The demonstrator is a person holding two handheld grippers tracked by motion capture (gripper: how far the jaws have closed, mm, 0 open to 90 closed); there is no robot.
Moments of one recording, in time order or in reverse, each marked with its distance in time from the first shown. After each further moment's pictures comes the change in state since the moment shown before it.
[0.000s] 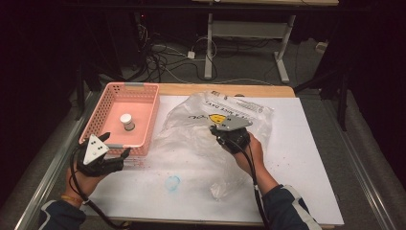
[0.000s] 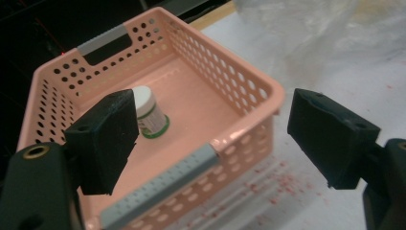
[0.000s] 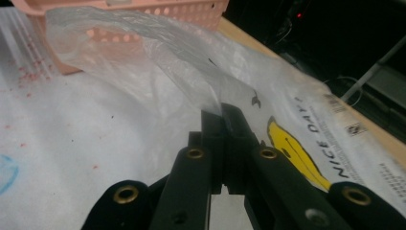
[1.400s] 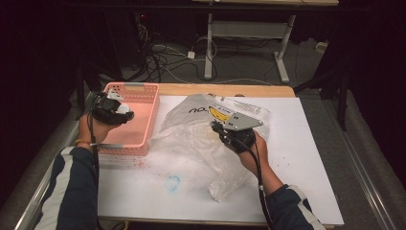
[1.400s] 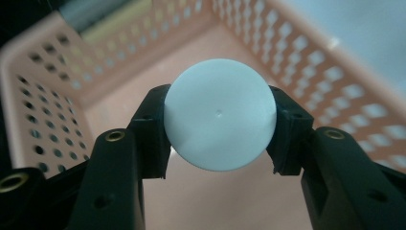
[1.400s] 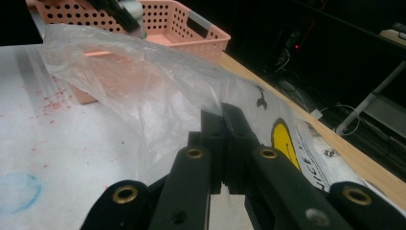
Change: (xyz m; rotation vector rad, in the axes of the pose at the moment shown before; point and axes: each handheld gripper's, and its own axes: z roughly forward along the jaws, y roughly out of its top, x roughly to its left) left arm 0.081 0.068 0.103 0.315 -0.067 -0.018; right arm -0.002 0.010 -0.022 -0.109 0.024 -0.012
